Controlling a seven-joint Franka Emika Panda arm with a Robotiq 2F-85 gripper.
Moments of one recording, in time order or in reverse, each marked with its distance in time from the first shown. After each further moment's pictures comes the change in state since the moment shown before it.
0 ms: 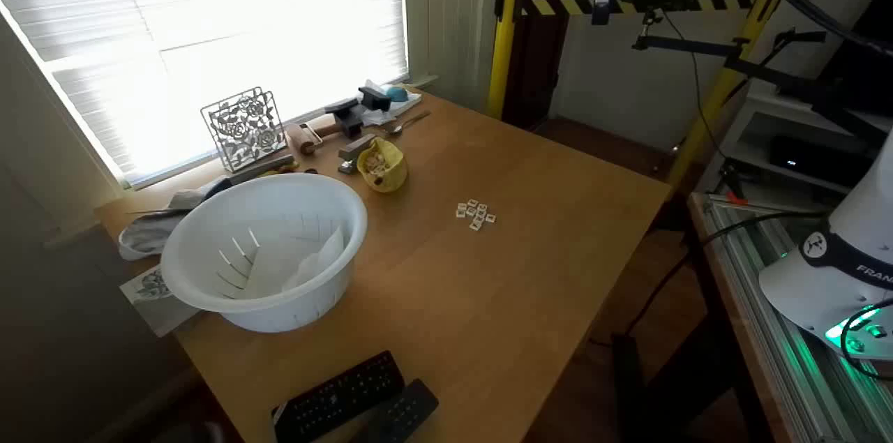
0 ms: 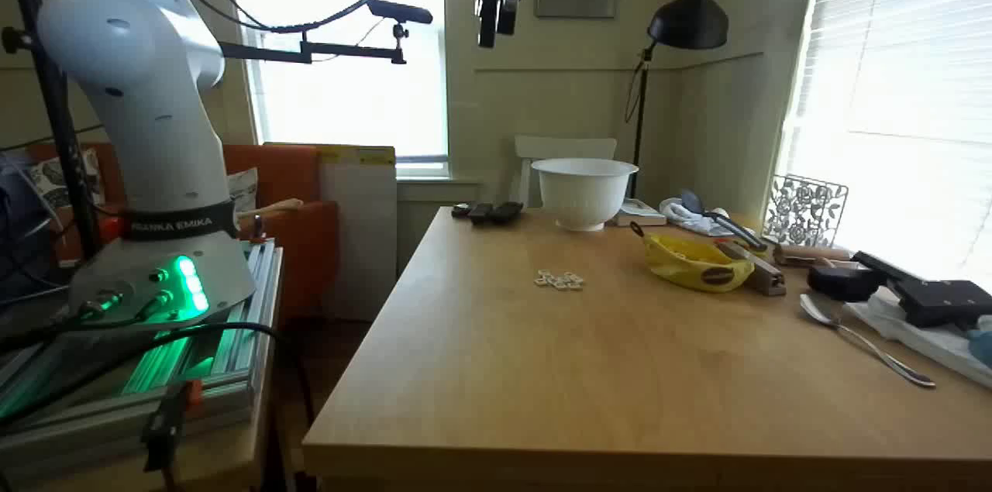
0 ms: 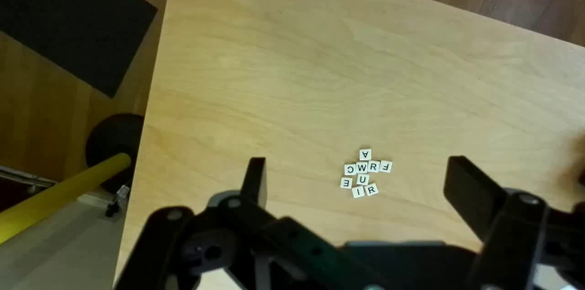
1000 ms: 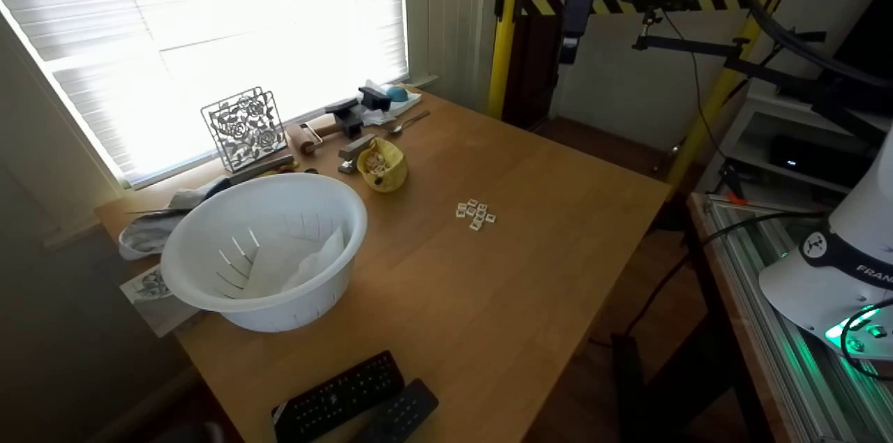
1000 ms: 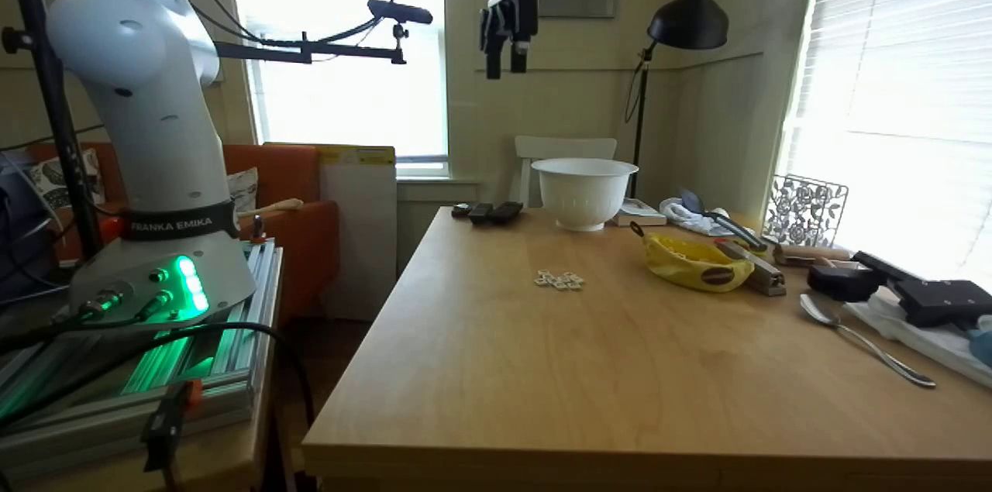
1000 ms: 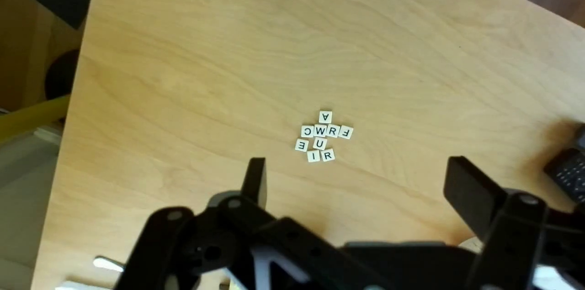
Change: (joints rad) arm 0.079 0.018 0.035 -0.114 0.024 0.241 -0.003
